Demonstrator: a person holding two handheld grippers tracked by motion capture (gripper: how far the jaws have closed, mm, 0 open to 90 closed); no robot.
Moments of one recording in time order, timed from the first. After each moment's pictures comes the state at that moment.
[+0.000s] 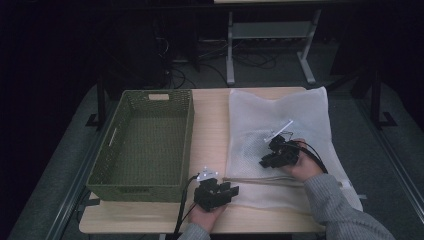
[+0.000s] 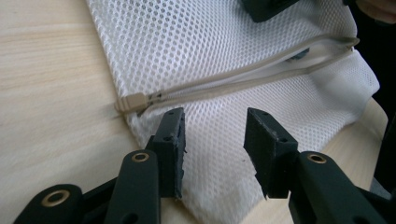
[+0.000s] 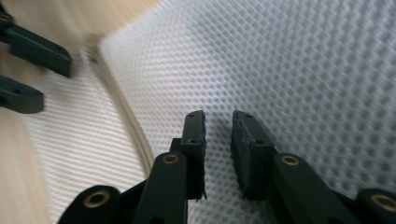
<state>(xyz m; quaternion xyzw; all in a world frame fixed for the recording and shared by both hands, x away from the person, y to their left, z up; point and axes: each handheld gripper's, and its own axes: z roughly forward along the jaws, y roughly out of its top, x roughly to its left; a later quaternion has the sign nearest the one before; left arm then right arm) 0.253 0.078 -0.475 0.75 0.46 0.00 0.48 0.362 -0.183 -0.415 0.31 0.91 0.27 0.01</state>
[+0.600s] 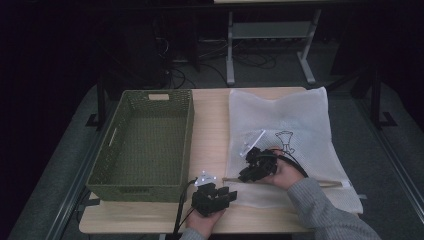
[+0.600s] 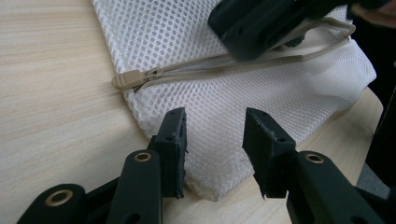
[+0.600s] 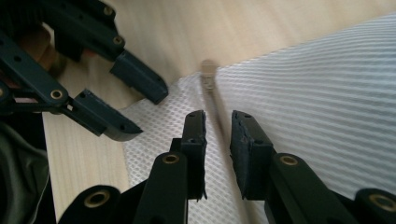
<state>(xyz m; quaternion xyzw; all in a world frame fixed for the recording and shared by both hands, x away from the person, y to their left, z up) 0.242 0.082 -0.475 0.75 0.46 0.00 0.47 0.340 -0.119 -0.419 0.20 0.94 0.27 -0.05</state>
